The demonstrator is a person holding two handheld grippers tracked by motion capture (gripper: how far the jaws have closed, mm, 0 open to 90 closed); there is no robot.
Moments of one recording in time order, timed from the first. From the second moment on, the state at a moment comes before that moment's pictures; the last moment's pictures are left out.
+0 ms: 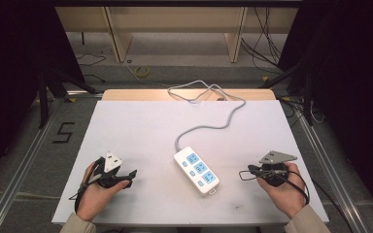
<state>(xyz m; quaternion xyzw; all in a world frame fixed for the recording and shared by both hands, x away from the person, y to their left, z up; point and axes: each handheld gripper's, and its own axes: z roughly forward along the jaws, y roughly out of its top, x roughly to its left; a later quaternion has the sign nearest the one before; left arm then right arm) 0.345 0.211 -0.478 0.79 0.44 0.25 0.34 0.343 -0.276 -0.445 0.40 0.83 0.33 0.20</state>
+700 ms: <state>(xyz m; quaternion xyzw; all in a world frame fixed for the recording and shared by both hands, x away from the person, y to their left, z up) 0.345 0.211 -0.478 0.80 0.43 0.26 0.34 0.345 -0.267 -0.440 0.39 0.84 0.32 0.19</state>
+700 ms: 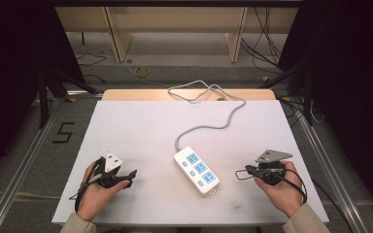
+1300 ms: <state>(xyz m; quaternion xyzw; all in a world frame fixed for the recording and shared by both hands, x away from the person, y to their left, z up) 0.345 0.211 -0.478 0.80 0.43 0.26 0.34 0.347 -0.260 -0.435 0.39 0.85 0.31 0.18</state>
